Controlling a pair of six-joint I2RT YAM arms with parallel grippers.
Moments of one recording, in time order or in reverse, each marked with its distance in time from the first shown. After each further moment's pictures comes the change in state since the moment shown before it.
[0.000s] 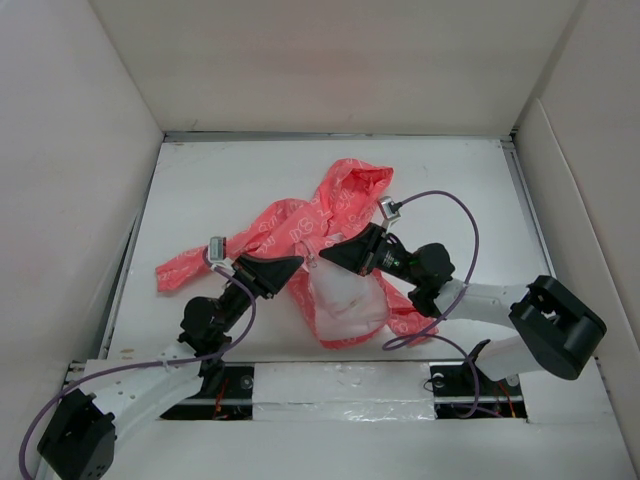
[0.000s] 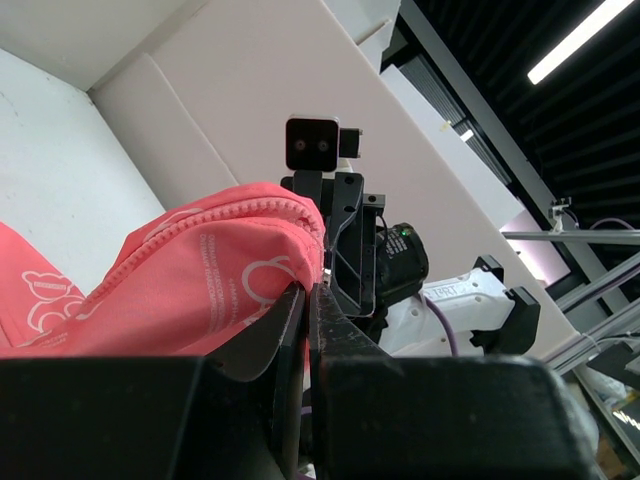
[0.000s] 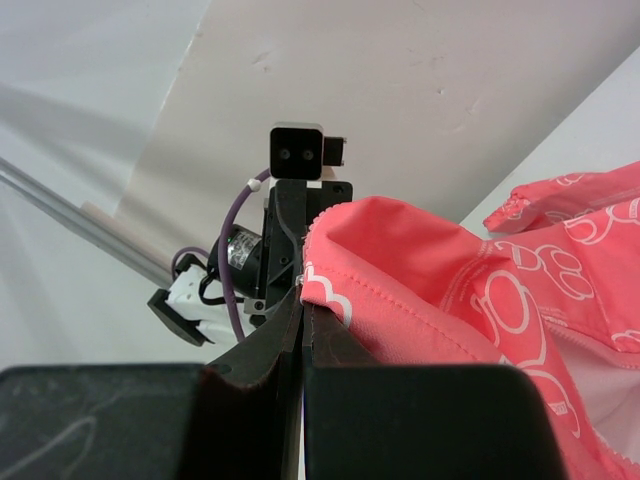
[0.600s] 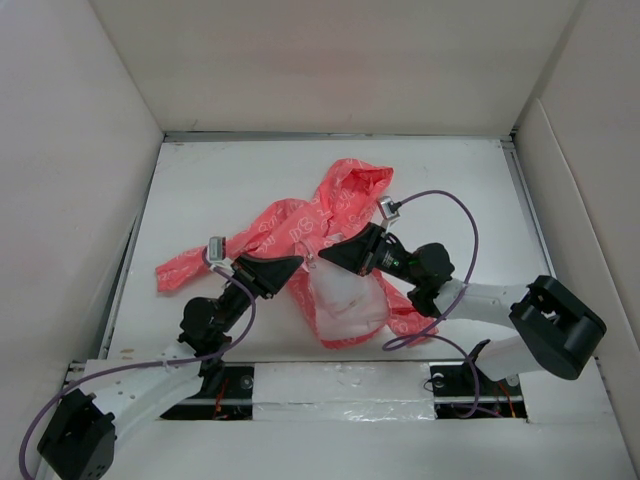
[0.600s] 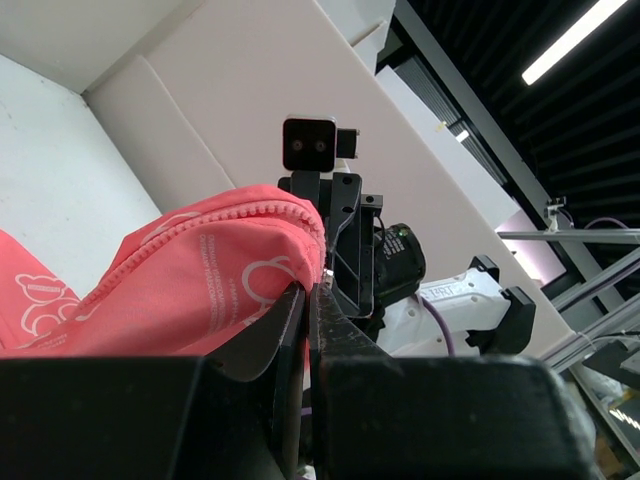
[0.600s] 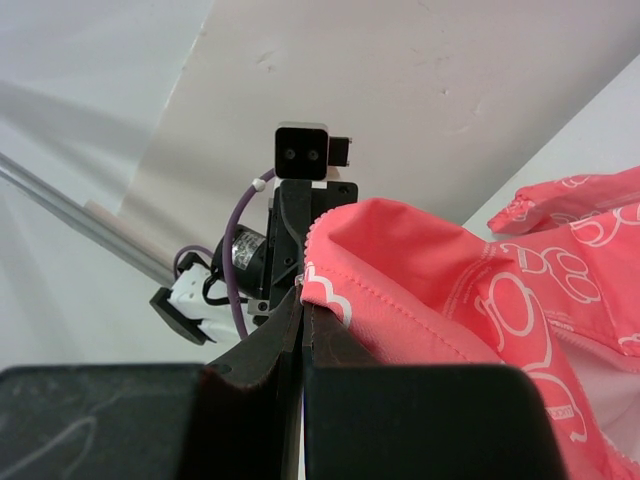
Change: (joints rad) left arm 0.000 0.007 0.000 0.014 0.002 -0.005; right arm 0.006 0.000 0.006 0.000 0.001 0.000
